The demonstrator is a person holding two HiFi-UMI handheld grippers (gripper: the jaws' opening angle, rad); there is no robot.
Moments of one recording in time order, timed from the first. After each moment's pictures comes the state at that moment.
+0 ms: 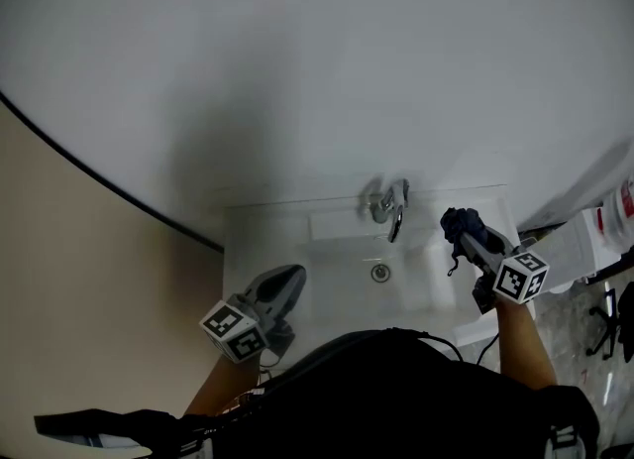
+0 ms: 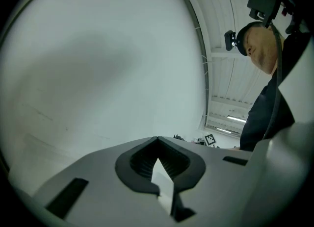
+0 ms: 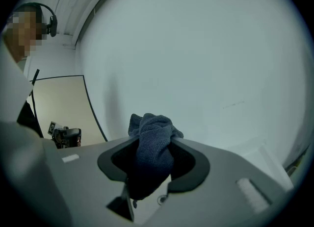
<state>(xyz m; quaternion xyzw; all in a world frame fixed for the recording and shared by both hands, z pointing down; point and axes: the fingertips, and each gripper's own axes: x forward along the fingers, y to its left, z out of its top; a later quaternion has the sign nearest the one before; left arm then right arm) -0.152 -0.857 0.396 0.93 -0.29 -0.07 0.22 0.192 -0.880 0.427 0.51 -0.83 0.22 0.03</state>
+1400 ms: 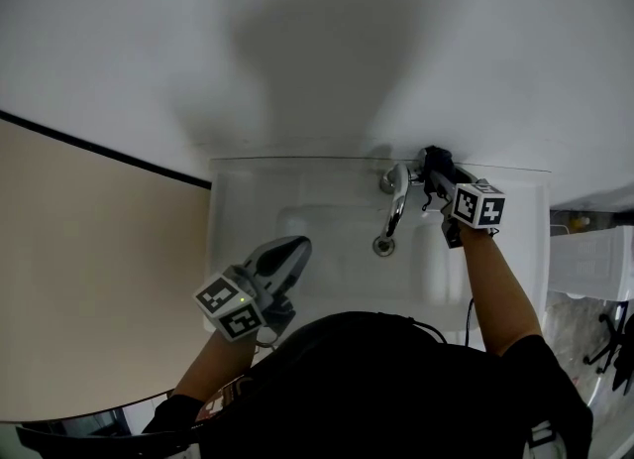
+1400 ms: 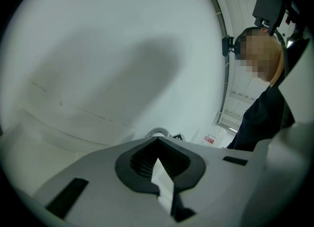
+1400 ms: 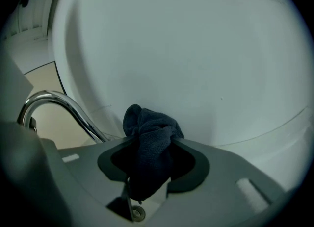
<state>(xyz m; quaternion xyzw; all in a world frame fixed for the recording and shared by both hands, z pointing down) -0.070 -0.926 0.467 0.89 -0.34 -0.01 0.30 0.197 -1.083 0.635 0.49 -0.80 0.33 0.12</state>
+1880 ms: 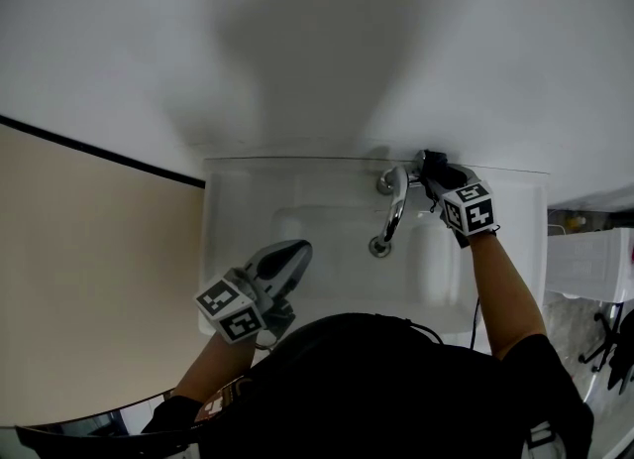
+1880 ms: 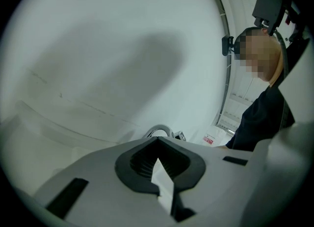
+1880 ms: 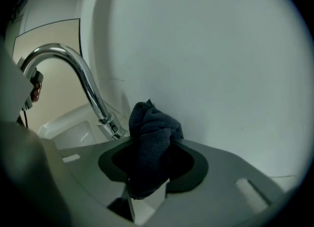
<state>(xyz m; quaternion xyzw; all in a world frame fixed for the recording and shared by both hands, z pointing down) -0.067 -0.930 0.481 0.89 -0.33 -0.01 0.32 0.187 -1.081 0.647 0.44 -0.83 0.20 0.29</state>
